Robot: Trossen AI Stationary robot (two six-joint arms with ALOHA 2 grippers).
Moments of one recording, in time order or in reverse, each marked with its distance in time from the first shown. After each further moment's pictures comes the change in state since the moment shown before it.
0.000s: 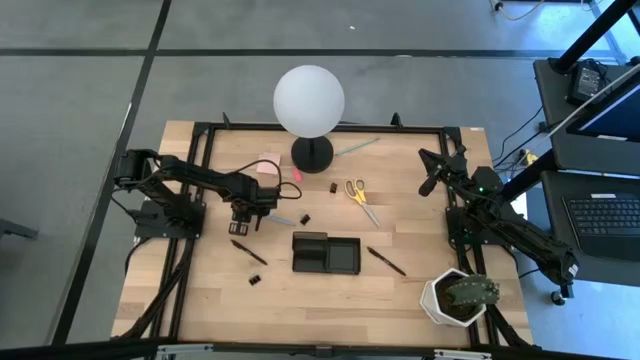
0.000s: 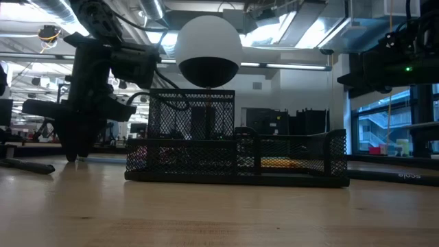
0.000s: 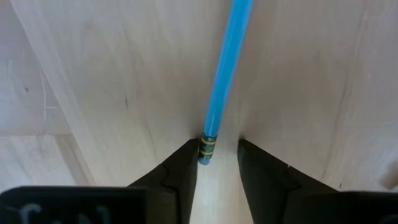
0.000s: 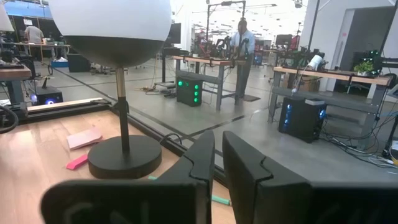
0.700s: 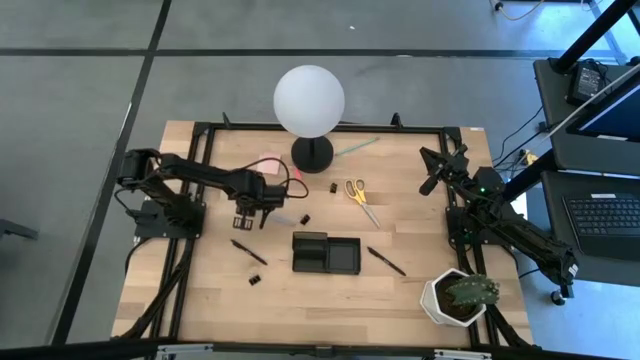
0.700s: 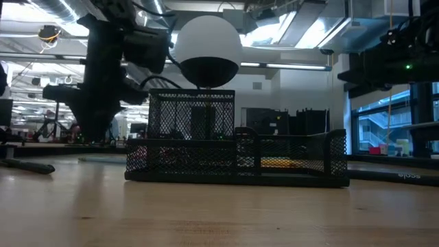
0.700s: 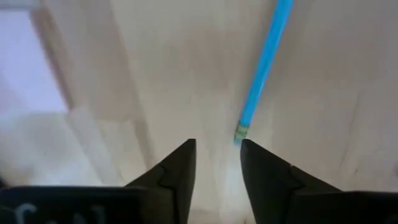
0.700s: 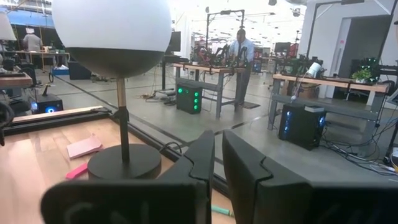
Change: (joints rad) left arm -0.025 0.005 0.172 -0.177 -0.114 -0.007; right arm 0.000 0.000 0.000 0.034 0.000 -0.001
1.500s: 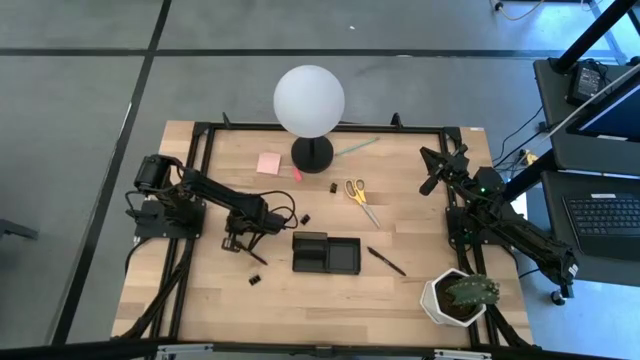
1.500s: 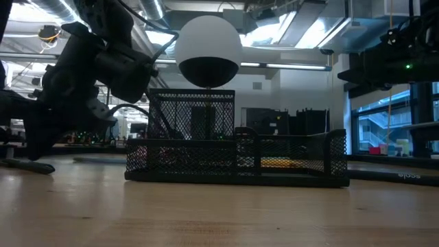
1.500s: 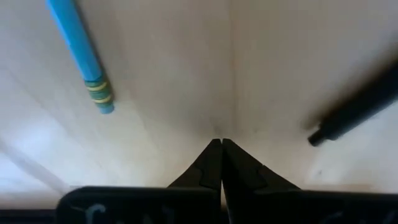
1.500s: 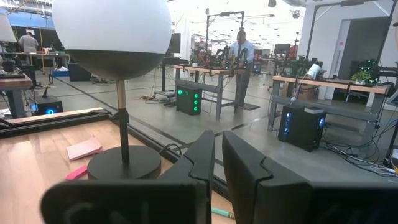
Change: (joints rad) left arm -0.196 0.165 -0.039 -0.112 0.179 -0.192; right arm 0.000 0.000 0.000 0.008 0.000 0.000
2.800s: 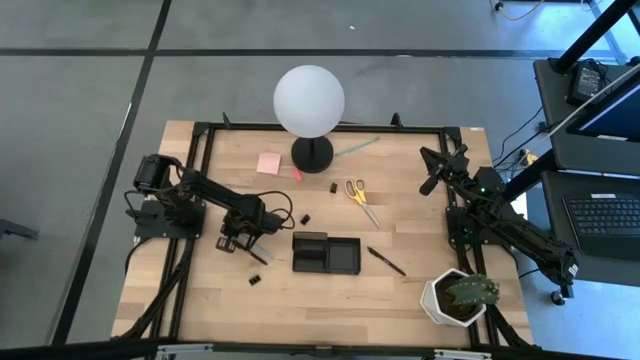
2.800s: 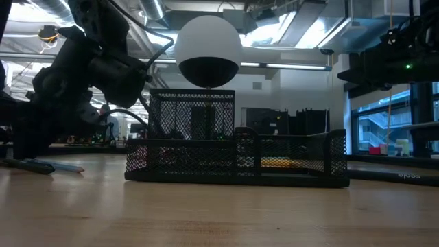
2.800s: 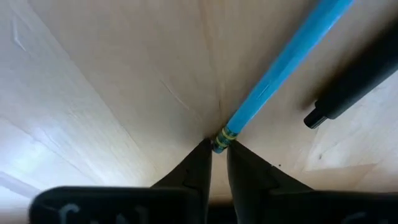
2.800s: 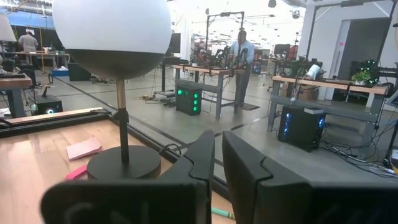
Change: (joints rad) left arm 0.000 -0.002 -0.047 0.043 0.050 0.087; right arm 0.000 0.000 0.000 0.000 0.000 -0.003
